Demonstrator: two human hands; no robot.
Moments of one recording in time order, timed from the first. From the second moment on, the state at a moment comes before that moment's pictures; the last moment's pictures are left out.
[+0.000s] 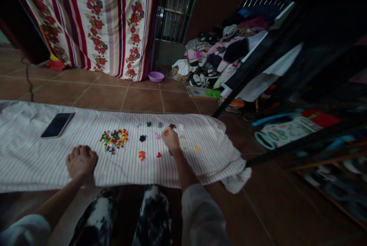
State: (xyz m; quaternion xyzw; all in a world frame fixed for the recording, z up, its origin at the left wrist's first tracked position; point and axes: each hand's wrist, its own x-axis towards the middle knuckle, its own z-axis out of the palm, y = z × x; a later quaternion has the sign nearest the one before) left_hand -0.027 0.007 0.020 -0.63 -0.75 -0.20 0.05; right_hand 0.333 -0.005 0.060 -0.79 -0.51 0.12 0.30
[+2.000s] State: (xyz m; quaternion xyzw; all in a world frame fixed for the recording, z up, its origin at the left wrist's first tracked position) left_hand -0.029 0.009 0.013 -0.62 -0.75 -0.21 0.07; right_hand 0.413 -0.018 0.030 -0.88 -0.47 0.07 0.08
